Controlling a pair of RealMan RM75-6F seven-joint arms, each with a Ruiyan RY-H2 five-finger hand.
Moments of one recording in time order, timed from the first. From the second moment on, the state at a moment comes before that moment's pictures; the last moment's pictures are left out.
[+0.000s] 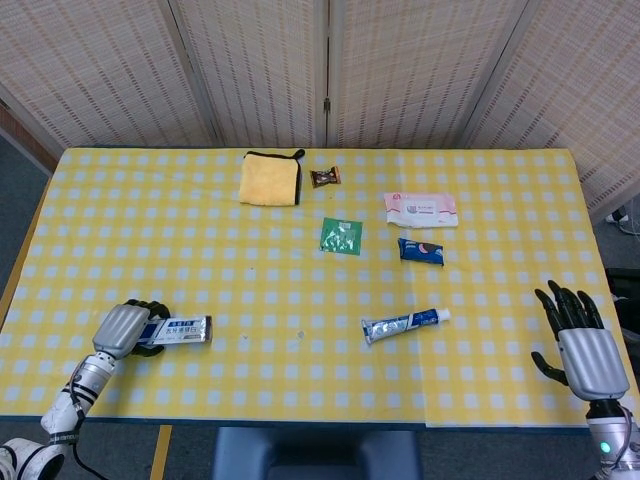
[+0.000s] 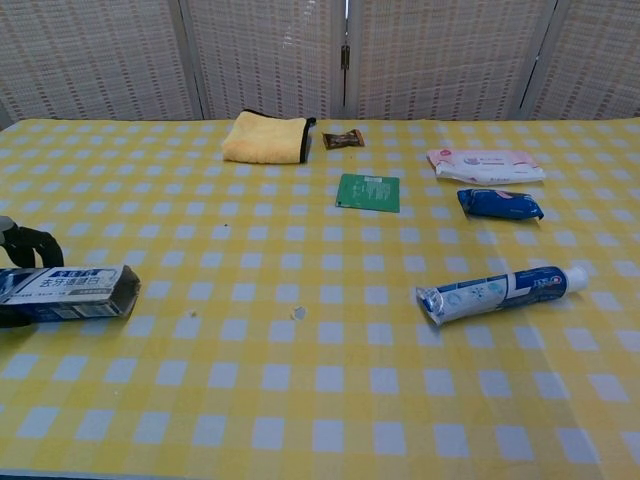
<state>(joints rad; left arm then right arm) -0.45 -1.45 0.01 -1.13 1.49 1.05 -0.18 0.08 -1.11 0.03 -1.66 -1.49 1.43 -0.16</state>
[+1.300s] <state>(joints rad) -0.41 -1.37 0.01 -1.38 1.53 1.17 -0.05 0.26 -1.05 0.08 -1.68 -1.44 1.16 -0.25</state>
